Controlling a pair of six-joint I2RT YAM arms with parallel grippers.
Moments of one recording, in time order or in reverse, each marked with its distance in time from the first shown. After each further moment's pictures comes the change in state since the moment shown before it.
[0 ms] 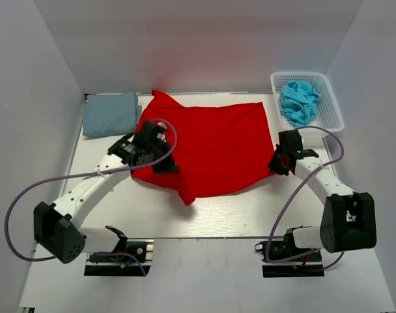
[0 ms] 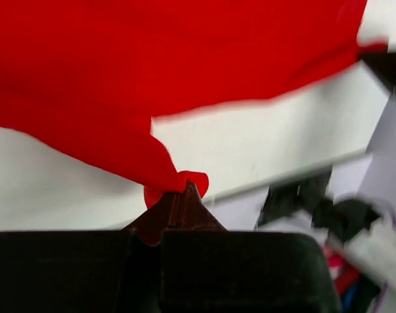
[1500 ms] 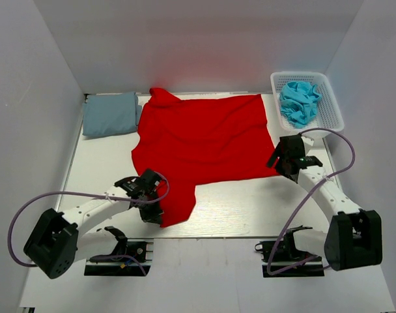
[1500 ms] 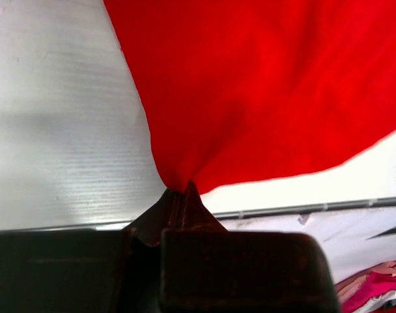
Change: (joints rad) left arm -0.042 -0.101 -0.579 0.095 -0.050 -0.088; right arm 0.038 -0.144 -0.017 -0.027 0.245 0.029
